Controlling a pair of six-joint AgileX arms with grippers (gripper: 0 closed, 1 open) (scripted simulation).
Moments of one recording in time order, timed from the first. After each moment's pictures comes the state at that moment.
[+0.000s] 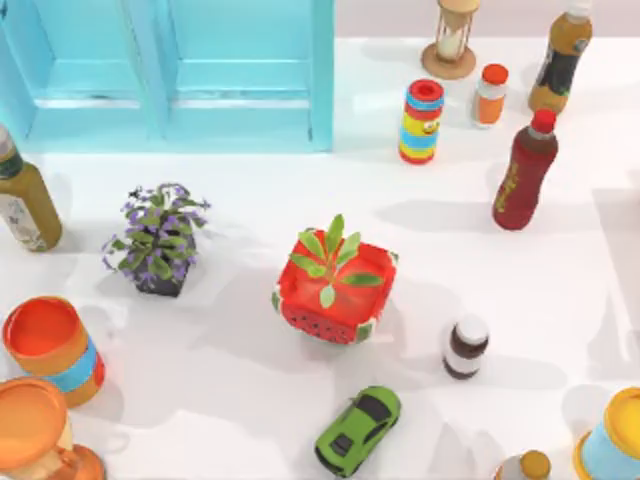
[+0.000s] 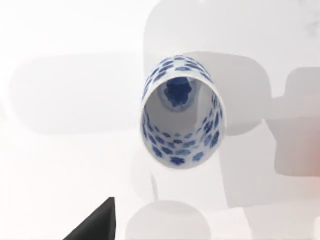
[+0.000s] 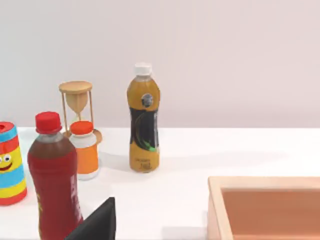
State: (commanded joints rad) left arm 0.20 1.72 1.39 -1.22 0.00 0.22; right arm 0.00 0.00 0.00 0.00 0.00 0.00
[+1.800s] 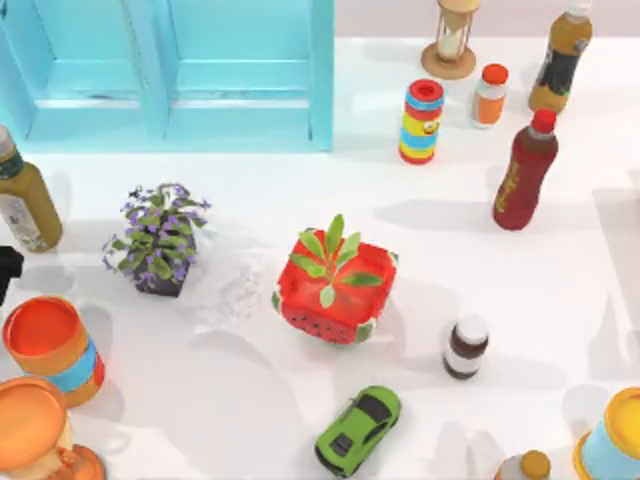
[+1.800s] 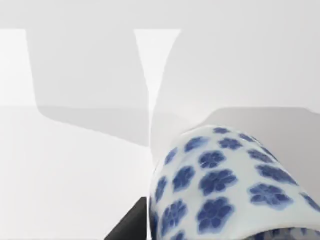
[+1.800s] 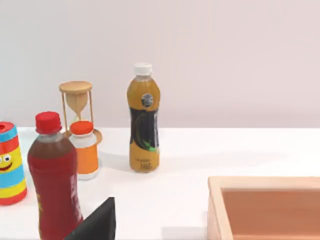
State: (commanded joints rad) left arm 0.20 1.85 1.12 -0.85 0.00 0.23; right arm 0.00 0.00 0.00 0.00 0.00 0.00
